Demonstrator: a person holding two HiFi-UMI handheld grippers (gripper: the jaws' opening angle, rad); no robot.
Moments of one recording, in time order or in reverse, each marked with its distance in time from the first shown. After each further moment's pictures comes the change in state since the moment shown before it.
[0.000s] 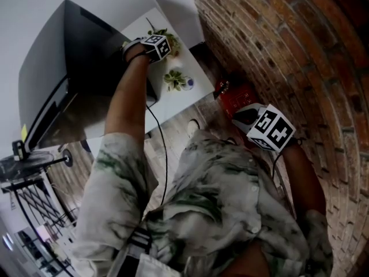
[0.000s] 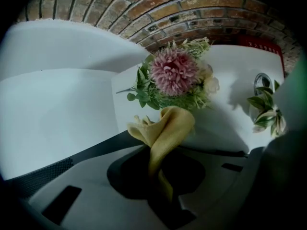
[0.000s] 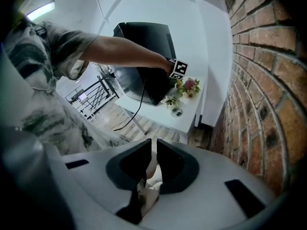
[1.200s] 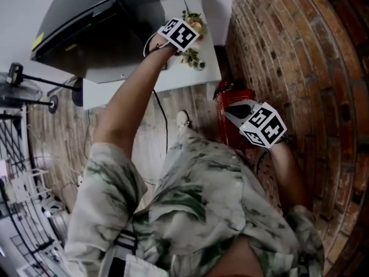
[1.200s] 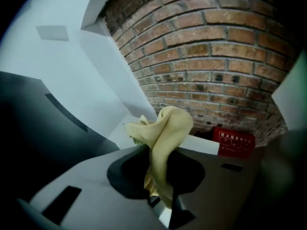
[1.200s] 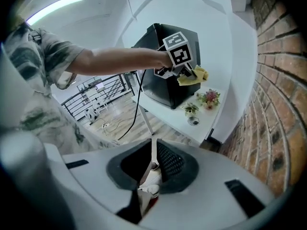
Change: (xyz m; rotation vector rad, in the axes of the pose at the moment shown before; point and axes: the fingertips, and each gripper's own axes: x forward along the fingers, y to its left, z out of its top) left arm -0.199 -0.063 -0.022 -0.607 -0.683 -0.153; right arm -0.005 0.051 -0.007 -0.233 -0.035 0.093
